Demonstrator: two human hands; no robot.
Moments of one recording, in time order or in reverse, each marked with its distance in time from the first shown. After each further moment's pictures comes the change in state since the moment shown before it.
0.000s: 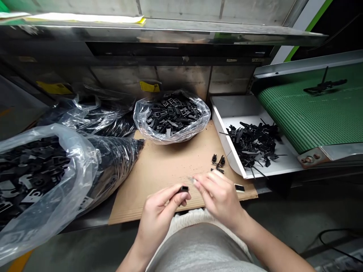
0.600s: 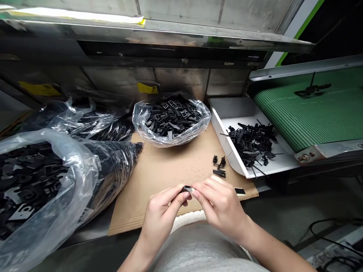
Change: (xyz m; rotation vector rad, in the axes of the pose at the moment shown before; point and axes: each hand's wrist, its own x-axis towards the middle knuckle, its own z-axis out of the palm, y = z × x) left_hand 0.013 -0.015 -0.021 0.040 -0.043 0.179; right_hand 0.005 -0.030 0.009 -0.033 -0.058 -0.023
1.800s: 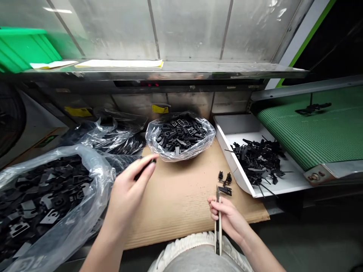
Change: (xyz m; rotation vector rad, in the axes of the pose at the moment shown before) left_hand 0.053 0.018 -0.067 0.405 0.379 -0.011; right_hand -0.026 0.059 0.043 1.288 -0.001 0.862
